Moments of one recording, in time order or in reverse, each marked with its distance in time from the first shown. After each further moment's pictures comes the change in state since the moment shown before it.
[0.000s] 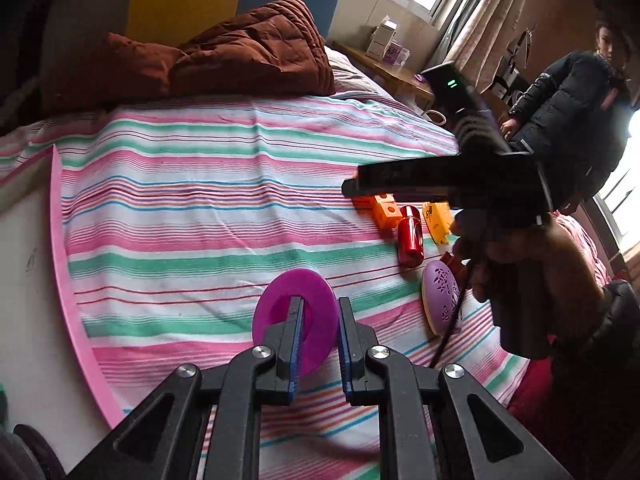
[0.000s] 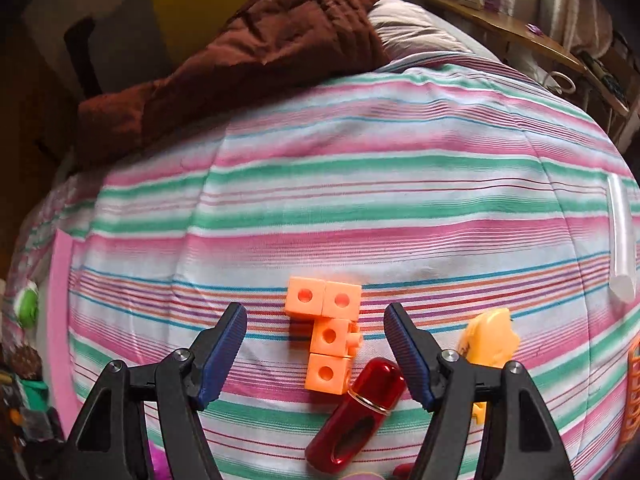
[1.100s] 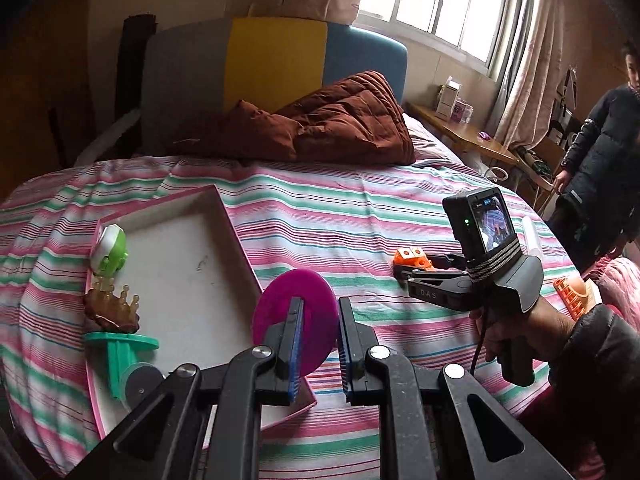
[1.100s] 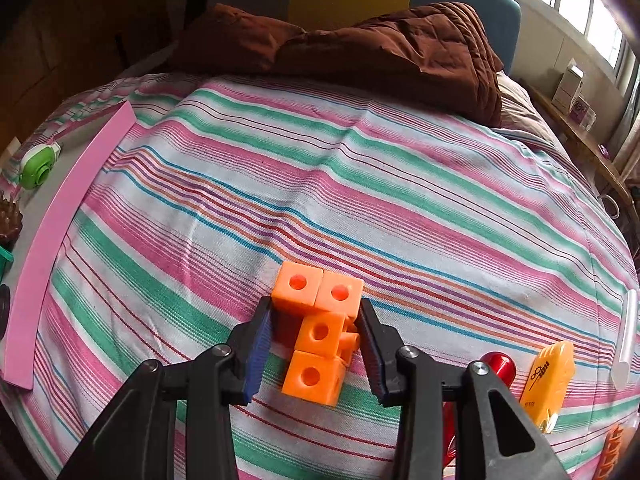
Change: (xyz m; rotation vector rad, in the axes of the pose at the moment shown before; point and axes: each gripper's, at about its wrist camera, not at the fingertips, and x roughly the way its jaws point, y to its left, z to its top) left arm -0.116 0.034 -0.026 -0.070 -0.206 0.288; right arm 0.000 0.070 -0.059 -0.394 -0.122 0.018
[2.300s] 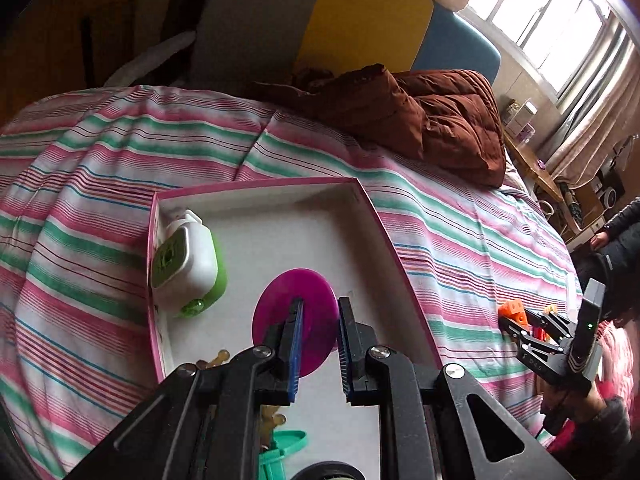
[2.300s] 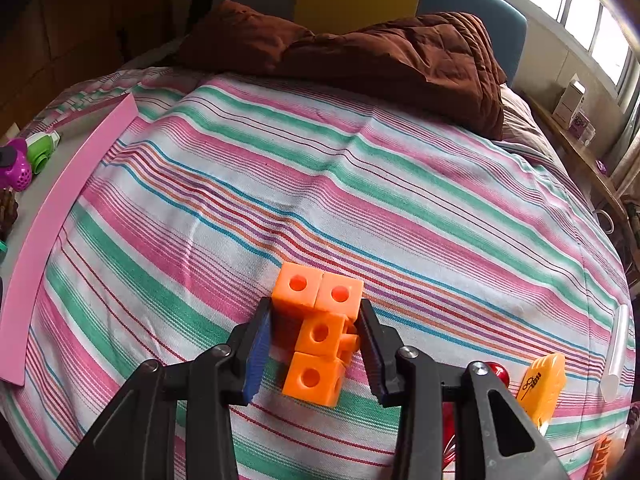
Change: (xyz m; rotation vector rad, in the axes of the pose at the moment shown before) left arm 0.082 0.168 0.052 -0.237 0.181 0.023; right arm 0.004 0.011 0.007 -0.042 -0.007 -0.034
